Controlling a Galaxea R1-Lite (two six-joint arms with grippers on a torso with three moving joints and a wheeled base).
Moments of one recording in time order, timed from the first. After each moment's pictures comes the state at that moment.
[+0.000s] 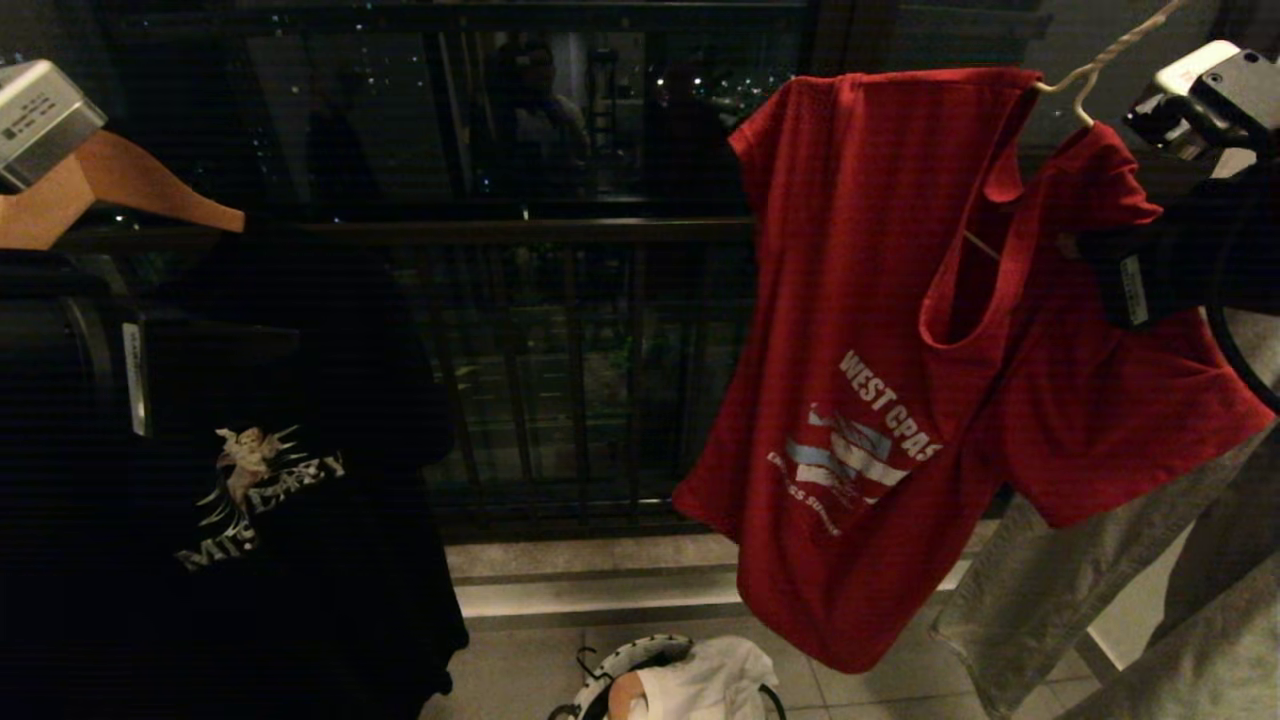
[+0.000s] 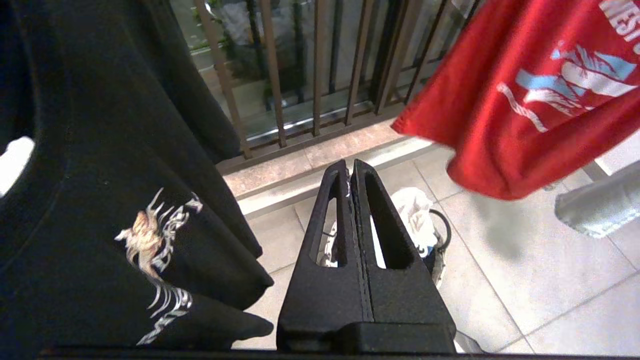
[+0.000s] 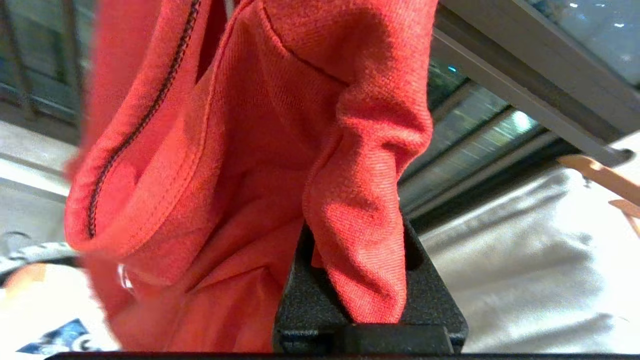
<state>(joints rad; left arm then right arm) -0.34 1.15 -1.12 0.25 -0.05 0.00 0.15 1.40 -1.24 0.01 -0.17 -0.46</state>
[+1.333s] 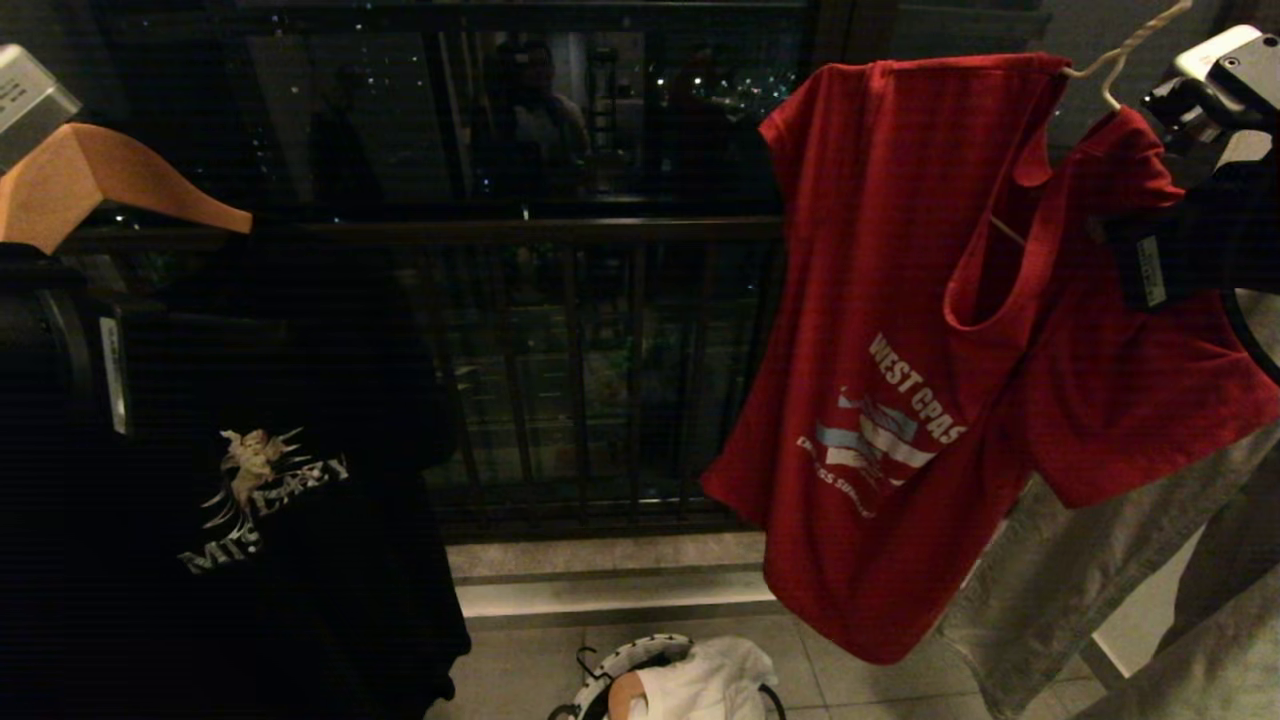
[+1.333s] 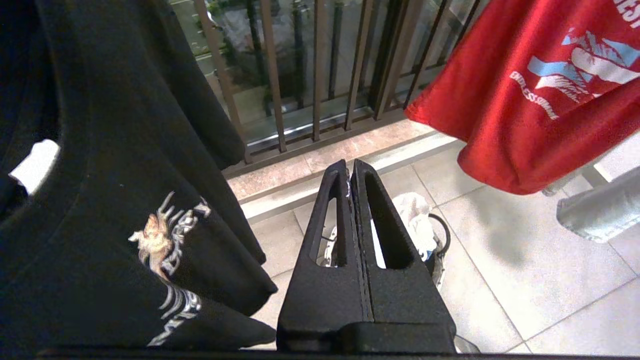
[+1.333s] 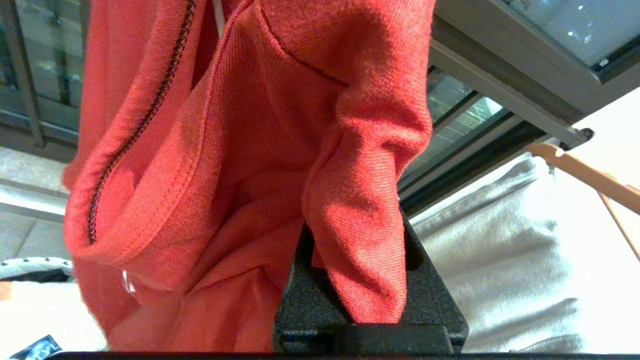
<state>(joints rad) -0.34 1.14 -1.12 0.25 -0.05 0.00 0.10 1.41 -1.28 0.01 -0.19 -0.46</state>
